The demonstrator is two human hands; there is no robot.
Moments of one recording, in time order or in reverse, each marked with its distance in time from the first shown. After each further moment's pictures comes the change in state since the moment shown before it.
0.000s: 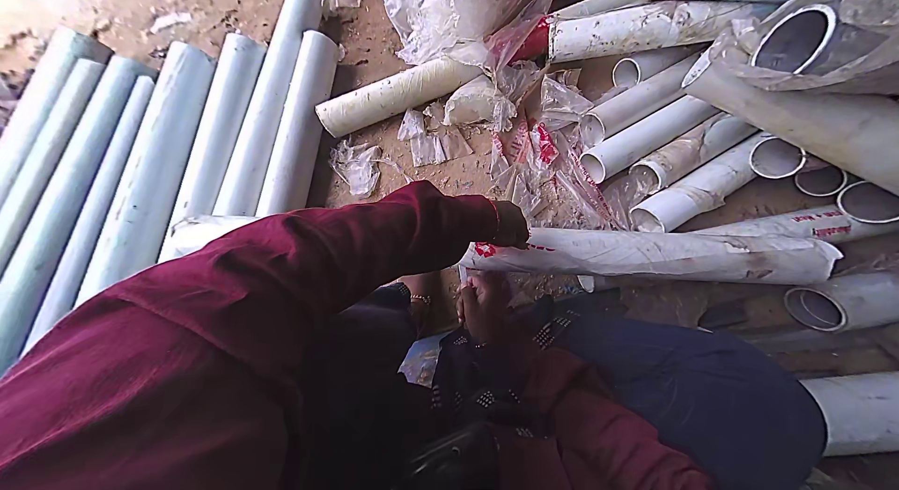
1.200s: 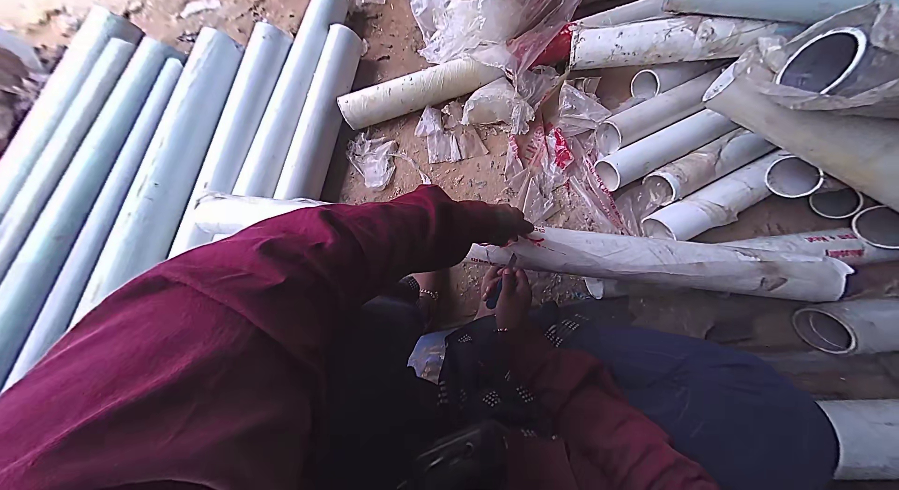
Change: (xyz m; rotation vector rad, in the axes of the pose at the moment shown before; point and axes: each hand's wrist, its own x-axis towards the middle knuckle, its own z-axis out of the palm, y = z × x) left_hand 0.009 -0.037 0.044 -0.071 0.187 -0.008; right_hand 0.010 -0.008 -0.007 0.153 0.315 0.149
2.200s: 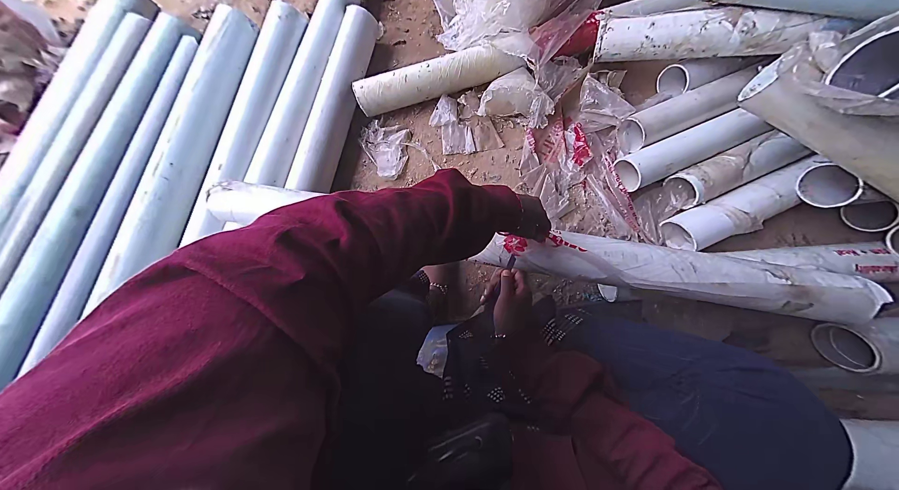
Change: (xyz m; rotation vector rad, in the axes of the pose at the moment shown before) left_hand -0.013 0.010 -0.026 -0.046 -0.077 0.035; right_hand -0.022 -0.006 0.018 0.096 -0.091 0.025
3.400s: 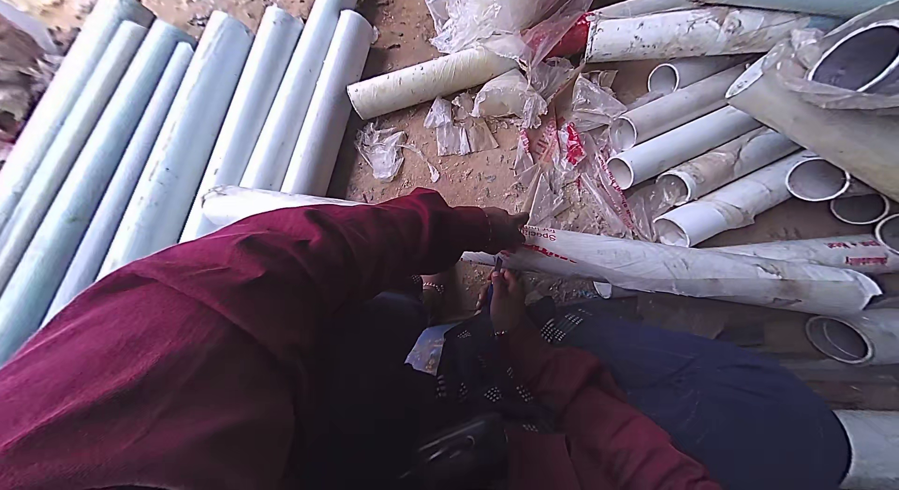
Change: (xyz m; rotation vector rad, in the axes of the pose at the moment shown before) left_hand -0.003 -0.008 0.043 0.064 0.024 -0.119; right_hand 0.004 -0.007 -0.007 -0.076 -0.075 0.142
